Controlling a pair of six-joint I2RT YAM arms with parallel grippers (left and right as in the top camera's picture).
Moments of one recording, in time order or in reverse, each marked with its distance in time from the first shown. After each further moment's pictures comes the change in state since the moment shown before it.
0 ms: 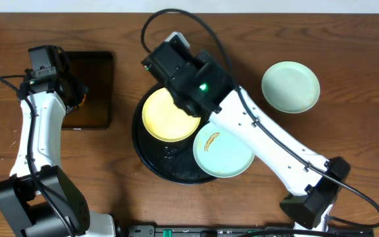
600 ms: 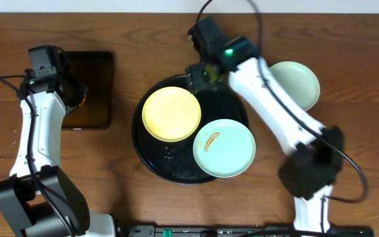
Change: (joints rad) left arm 0.000 0.000 0.000 -0.002 0.000 0.000; right arm -0.258 0.146 -0.103 0.066 -0.692 0.357
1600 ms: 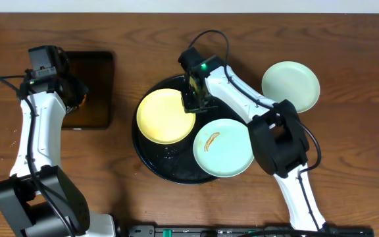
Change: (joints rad) left arm 0.000 0.000 0.000 -0.004 0.000 0.000; right arm -0.001 0.264 -0.052 0.091 -0.214 0.056
